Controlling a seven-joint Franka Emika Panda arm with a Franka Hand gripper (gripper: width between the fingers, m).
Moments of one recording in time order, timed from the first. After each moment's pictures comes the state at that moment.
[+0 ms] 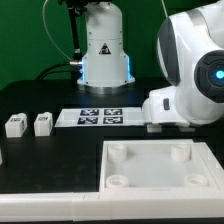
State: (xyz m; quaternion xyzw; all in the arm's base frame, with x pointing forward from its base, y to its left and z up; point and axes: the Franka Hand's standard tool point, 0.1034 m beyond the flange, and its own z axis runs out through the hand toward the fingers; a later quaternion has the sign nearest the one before) arm 0.370 0.172 0.005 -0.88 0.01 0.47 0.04
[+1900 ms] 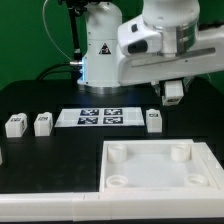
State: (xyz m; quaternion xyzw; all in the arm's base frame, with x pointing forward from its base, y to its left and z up) arm 0.459 0.114 0.106 -0.99 -0.01 0.15 0.07
